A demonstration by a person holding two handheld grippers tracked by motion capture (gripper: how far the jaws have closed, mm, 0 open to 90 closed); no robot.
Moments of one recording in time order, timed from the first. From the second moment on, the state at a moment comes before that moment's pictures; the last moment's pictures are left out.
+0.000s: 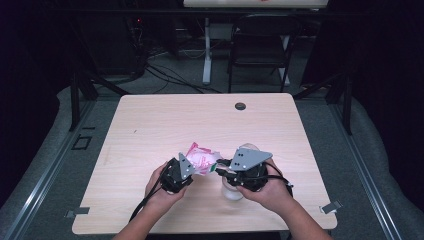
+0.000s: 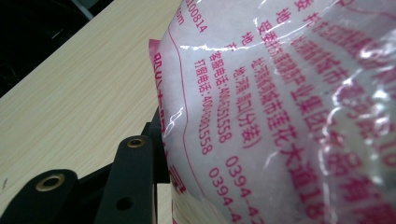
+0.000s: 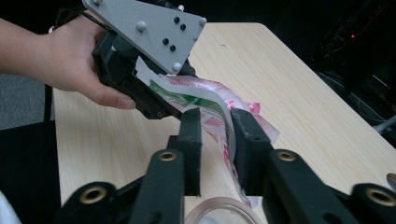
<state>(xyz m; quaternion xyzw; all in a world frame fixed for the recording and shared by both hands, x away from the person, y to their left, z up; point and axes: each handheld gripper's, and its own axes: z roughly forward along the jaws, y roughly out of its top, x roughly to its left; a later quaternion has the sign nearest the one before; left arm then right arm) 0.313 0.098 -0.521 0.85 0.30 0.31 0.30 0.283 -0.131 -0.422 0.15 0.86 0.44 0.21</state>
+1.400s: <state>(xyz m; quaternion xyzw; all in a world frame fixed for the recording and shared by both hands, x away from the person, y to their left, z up) 0.313 0.098 -0.513 0.84 0.28 0.35 0.29 0.283 -0.135 -0.418 0.16 0.86 0.44 0.18</state>
